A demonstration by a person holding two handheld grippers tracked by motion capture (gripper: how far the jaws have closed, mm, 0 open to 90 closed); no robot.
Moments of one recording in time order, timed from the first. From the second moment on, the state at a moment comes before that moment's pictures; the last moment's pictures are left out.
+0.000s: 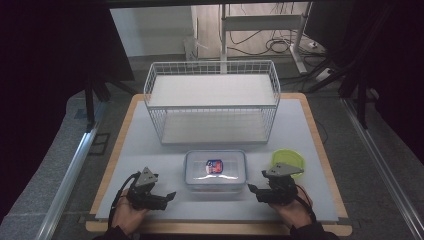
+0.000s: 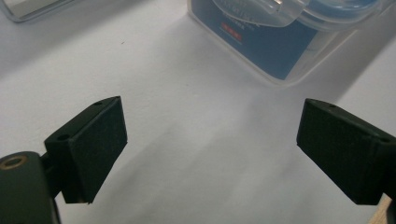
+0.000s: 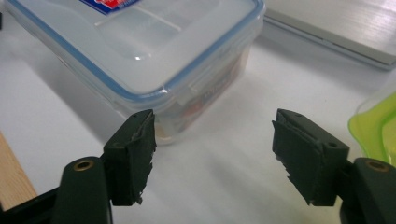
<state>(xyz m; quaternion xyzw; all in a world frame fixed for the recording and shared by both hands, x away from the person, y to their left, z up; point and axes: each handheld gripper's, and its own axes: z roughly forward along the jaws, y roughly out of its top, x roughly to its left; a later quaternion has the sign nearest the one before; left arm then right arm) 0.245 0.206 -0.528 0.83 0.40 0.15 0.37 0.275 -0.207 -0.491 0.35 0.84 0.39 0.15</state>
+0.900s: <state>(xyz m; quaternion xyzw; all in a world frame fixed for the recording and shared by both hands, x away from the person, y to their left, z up) 0.300 0.169 -0.502 0.82 0.38 0.01 0.42 0.314 -0.178 -0.477 0.36 0.85 0.39 0.05</state>
